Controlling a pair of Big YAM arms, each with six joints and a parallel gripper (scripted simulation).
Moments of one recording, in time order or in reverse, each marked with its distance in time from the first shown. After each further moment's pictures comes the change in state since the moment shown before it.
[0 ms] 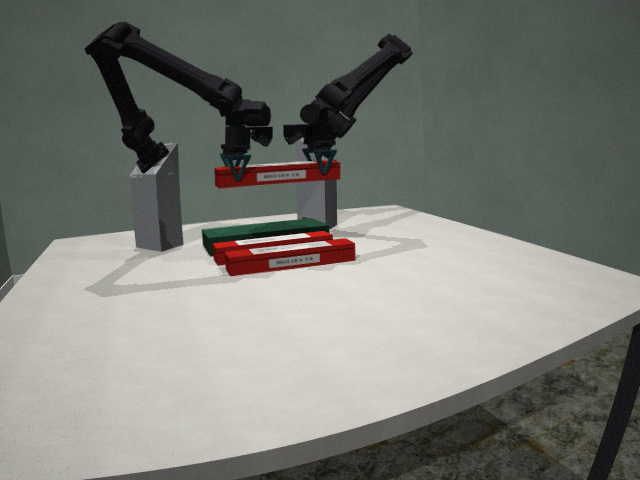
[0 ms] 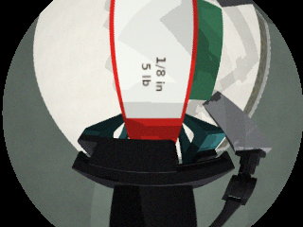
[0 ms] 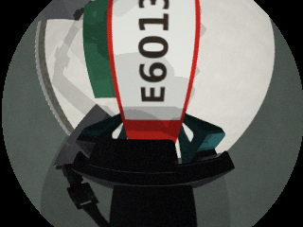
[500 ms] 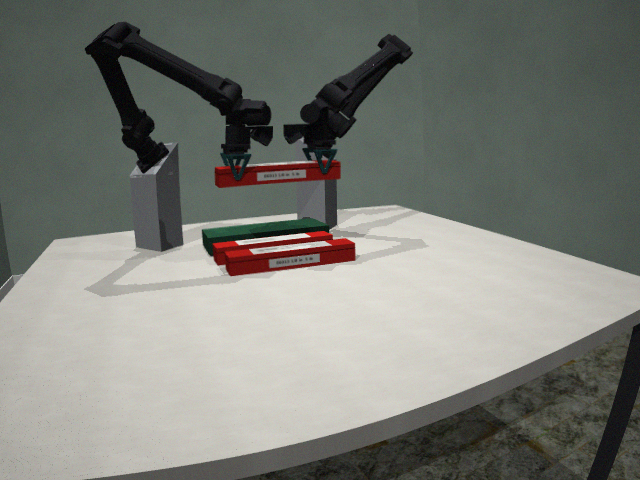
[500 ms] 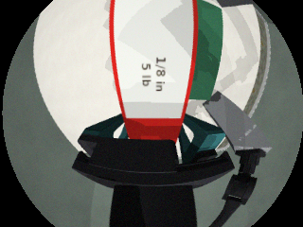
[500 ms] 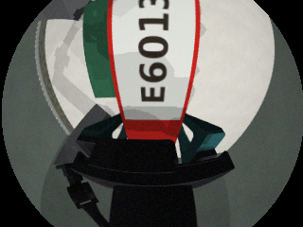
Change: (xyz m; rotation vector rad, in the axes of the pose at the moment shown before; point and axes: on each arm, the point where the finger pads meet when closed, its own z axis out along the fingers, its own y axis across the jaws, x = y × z) left arm 0.000 0.001 -0.001 0.000 0.000 -0.001; right arm 0.000 -0.001 -0.002 -0.001 0.001 -0.001
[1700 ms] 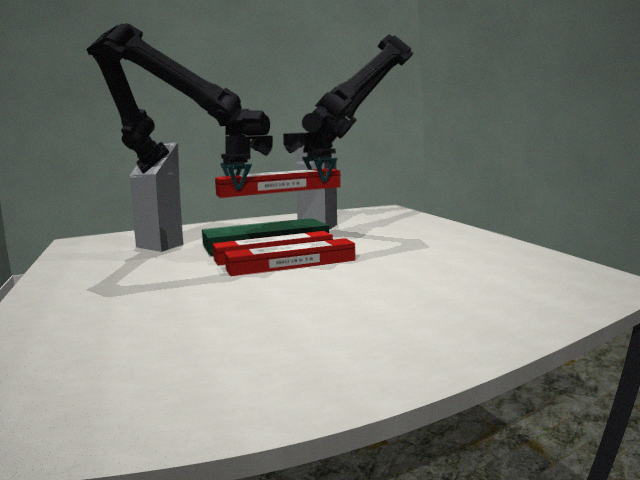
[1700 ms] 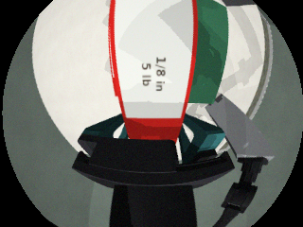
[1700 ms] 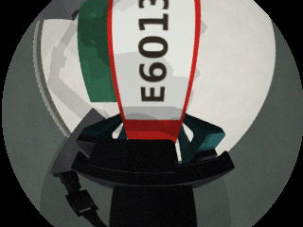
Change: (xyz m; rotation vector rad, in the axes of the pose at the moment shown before) left arm 0.001 -0.004 0.027 -0.016 0.001 -0.009; right arm -0.002 0.001 0.029 0.017 -0.011 -0.006
